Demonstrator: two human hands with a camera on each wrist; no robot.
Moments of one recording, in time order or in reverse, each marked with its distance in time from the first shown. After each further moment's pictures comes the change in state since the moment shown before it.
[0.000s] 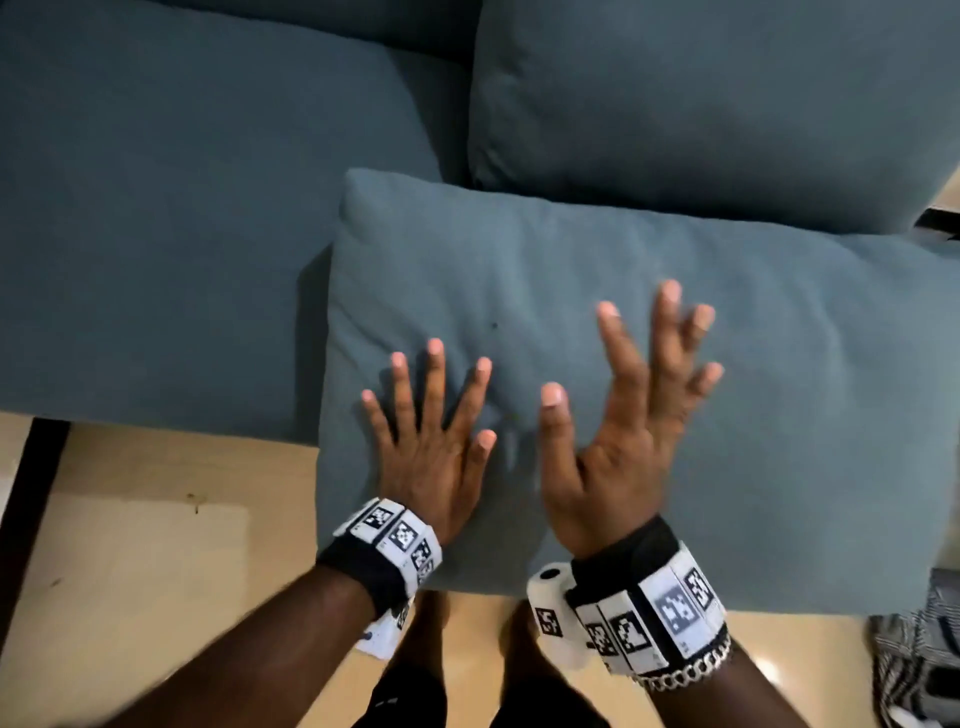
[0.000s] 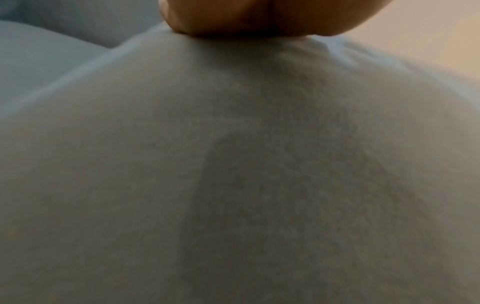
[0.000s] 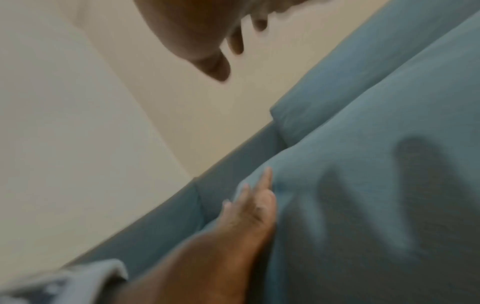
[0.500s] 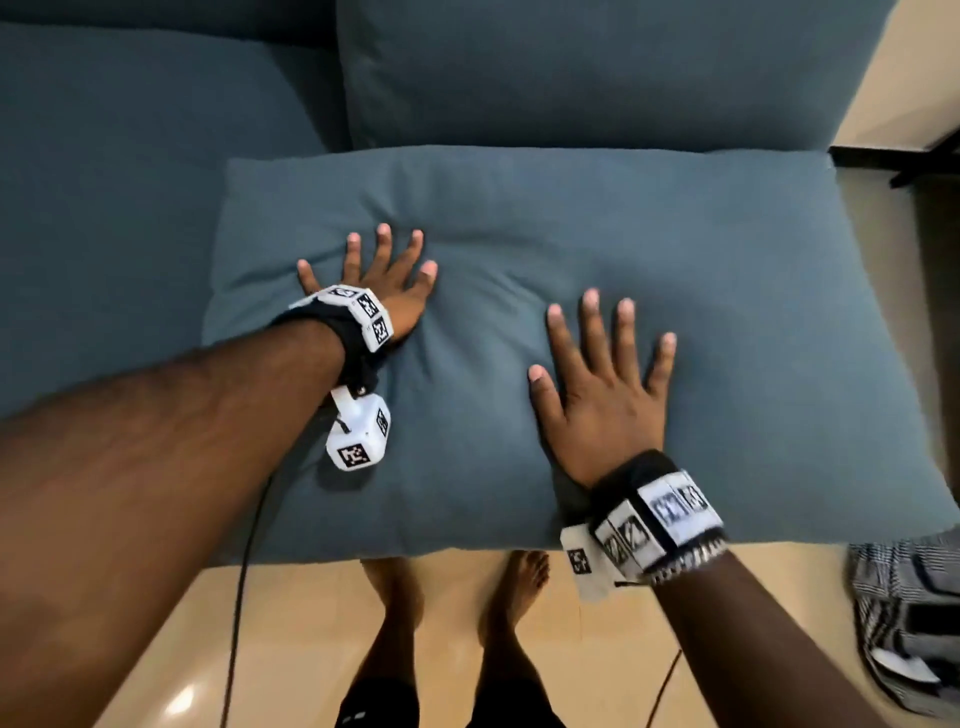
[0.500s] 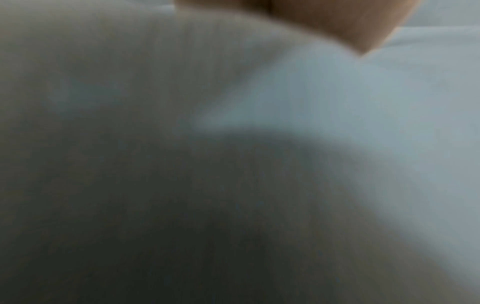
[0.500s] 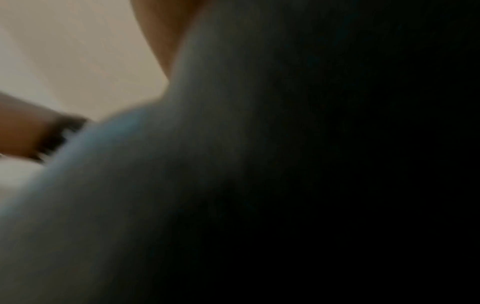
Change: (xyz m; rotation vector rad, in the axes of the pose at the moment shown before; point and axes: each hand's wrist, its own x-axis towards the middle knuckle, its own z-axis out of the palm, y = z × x) left_hand 0.193 0.058 -0.006 0.135 -0.485 -0.208; right_hand 0.024 0.127 -0.050 -0.435 -0.430 0.172
